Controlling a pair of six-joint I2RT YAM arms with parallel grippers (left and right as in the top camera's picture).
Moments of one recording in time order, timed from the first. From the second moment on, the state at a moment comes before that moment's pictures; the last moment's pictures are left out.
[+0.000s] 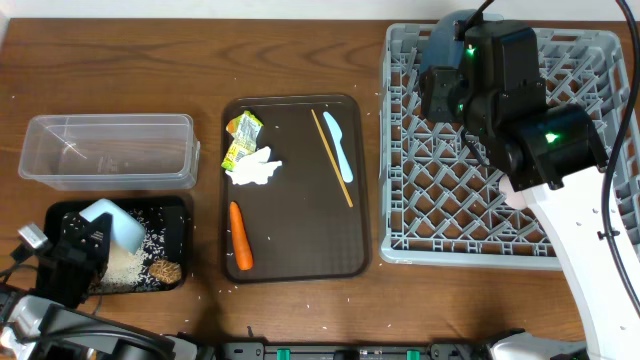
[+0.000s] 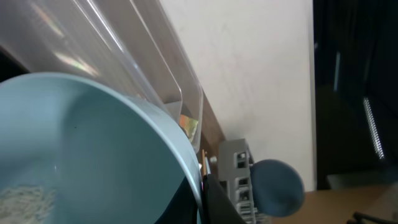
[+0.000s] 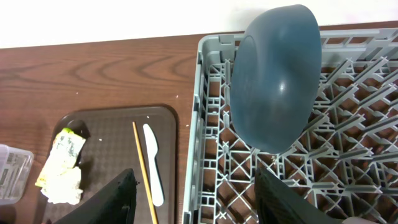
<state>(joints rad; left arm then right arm) 1.23 1.45 0.63 -0.50 1.41 0.09 0.37 1.47 1.67 -0.93 0.14 0.35</state>
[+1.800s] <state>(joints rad) -0.01 1.22 0.63 0.62 1.27 -0.62 0.09 1.47 1.67 -0.91 0.08 0.38</state>
